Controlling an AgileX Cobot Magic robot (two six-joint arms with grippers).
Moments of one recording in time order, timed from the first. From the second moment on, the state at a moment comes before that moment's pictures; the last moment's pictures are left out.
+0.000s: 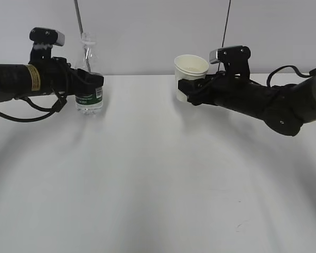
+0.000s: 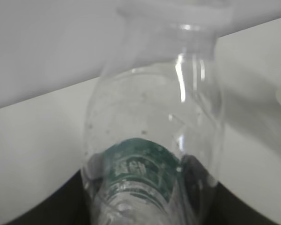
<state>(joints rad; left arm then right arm) -0.11 2.04 -1.20 1.13 -0.59 -0.90 0.17 2.14 -1.16 -0.57 -0.71 0.47</state>
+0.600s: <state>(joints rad) -0.11 2.17 -1.20 0.90 -0.76 -0.63 0.15 2.15 -1.16 -0.43 -0.71 0.37</state>
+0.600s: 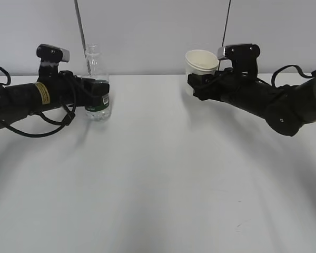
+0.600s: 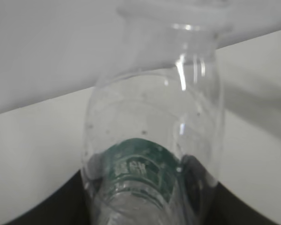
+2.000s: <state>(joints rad) -0.11 2.25 -1.21 0.79 -0.88 -0.53 0.15 2.28 -1.16 -0.34 -0.77 0.33</state>
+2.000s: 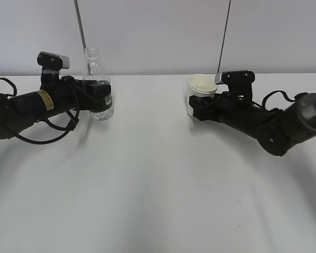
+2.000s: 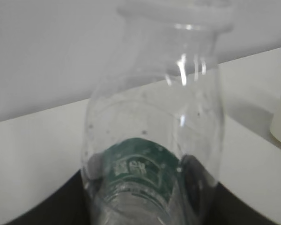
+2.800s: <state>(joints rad) -0.11 2.26 -1.21 0.79 -0.89 -0.53 0.15 2.30 -1.16 -0.31 -0.79 0.28</state>
